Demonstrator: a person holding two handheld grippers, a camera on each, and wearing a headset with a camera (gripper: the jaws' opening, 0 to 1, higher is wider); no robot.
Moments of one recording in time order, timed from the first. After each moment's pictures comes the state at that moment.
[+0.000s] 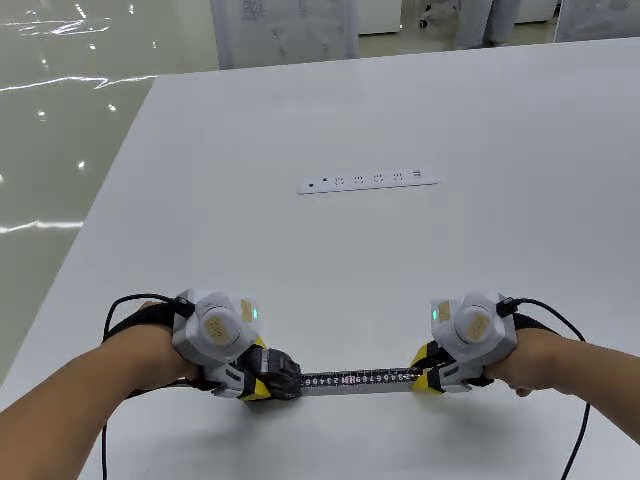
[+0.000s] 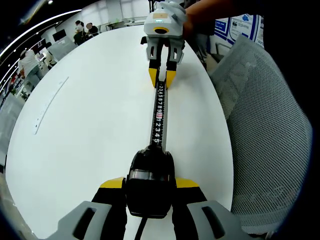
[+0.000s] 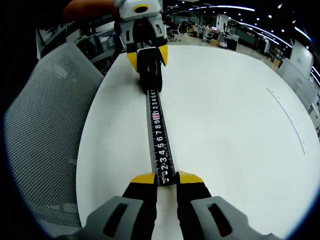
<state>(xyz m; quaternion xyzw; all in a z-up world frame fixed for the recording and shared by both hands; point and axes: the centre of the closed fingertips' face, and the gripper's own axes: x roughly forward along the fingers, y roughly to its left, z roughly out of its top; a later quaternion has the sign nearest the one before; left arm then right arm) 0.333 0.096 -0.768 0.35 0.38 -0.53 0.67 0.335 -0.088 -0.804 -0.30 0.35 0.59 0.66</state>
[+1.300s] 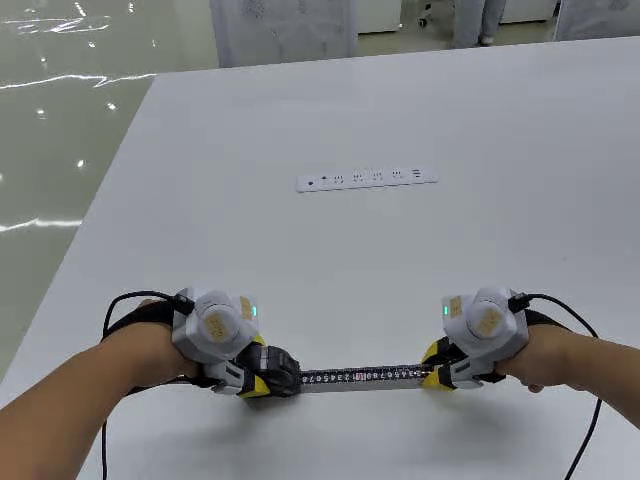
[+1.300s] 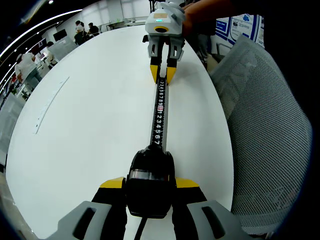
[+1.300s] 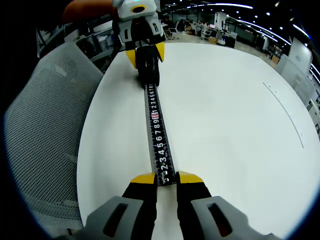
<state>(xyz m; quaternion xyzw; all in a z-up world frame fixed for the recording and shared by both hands) 0.333 0.097 -0.769 0.35 0.38 -0.53 0.67 0.336 -0.105 -0.804 -0.30 0.36 0.58 0.66</state>
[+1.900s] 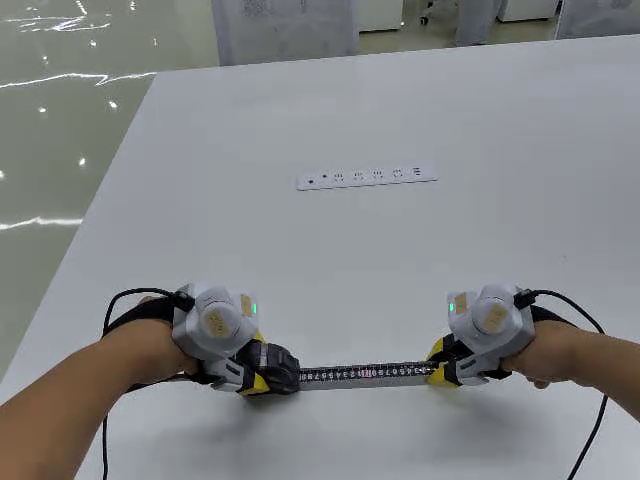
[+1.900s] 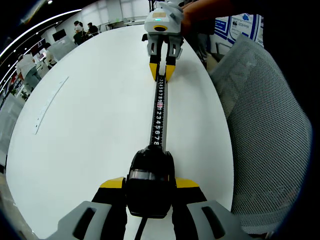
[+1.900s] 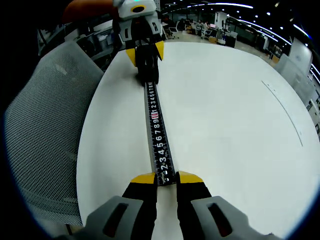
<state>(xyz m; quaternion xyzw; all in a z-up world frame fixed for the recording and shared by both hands) 0.333 0.096 -0.769 0.35 0.38 -0.53 0.67 0.338 -0.113 -0.804 -0.30 0.36 0.58 0.66</state>
